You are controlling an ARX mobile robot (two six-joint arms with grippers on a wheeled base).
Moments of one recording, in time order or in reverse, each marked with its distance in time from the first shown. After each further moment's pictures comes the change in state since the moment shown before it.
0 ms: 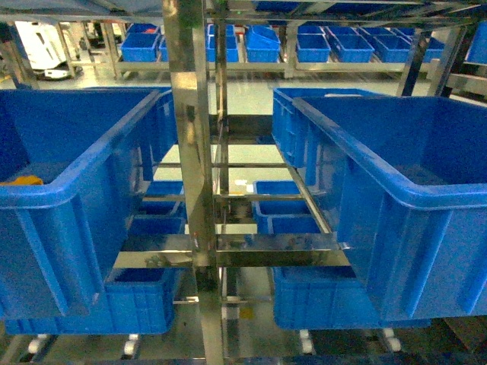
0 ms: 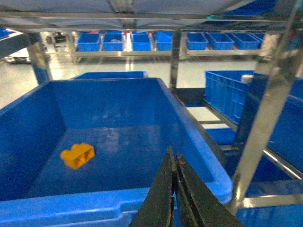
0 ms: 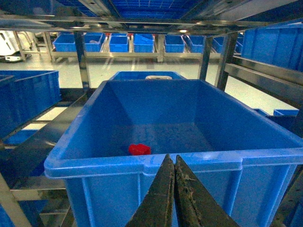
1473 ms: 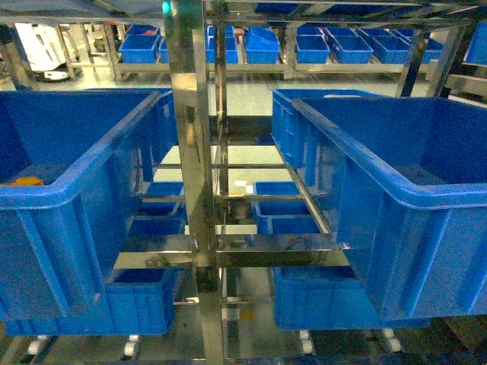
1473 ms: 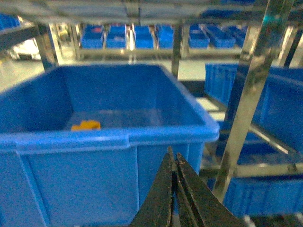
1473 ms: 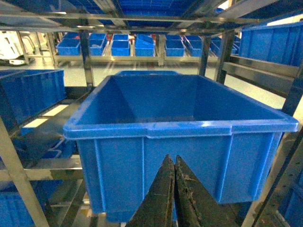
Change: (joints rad) left arm -0.004 -0.782 -0.151 -0.663 -0.009 0.000; right arm 0.000 -0.697 -0.116 -0.575 -0.001 0.000
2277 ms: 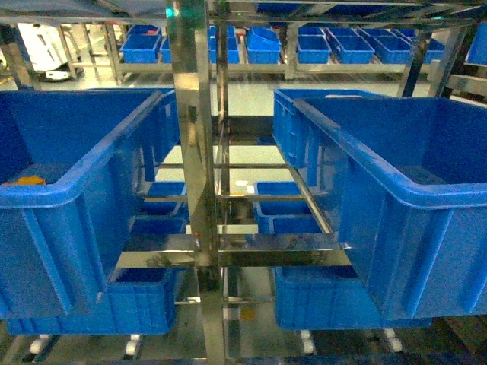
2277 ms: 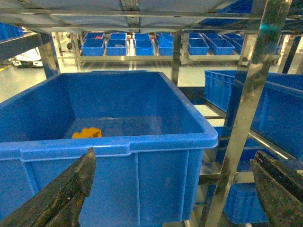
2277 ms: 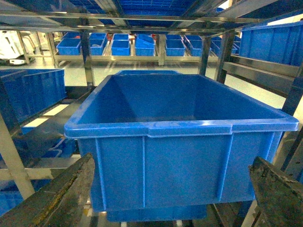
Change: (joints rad) left arm -0.001 -0.035 0.000 0.004 0.000 -0.001; right arm 0.000 -0.001 0.000 0.004 0.000 0.000
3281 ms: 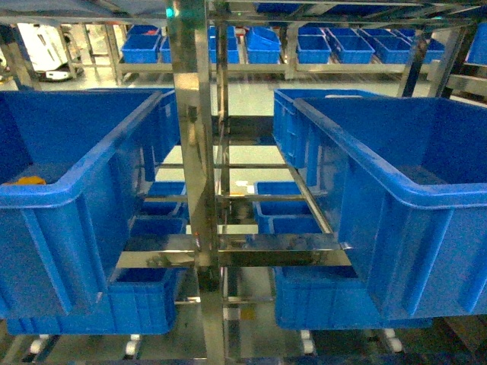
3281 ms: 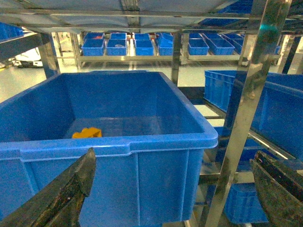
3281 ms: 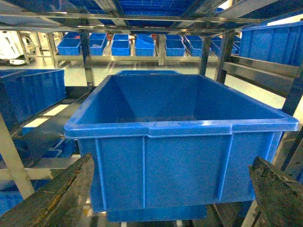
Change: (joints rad) left arm 0.000 0.000 0.000 0.000 0.000 0.000; right arm 0.000 0.000 0.000 0.000 0.000 0.000
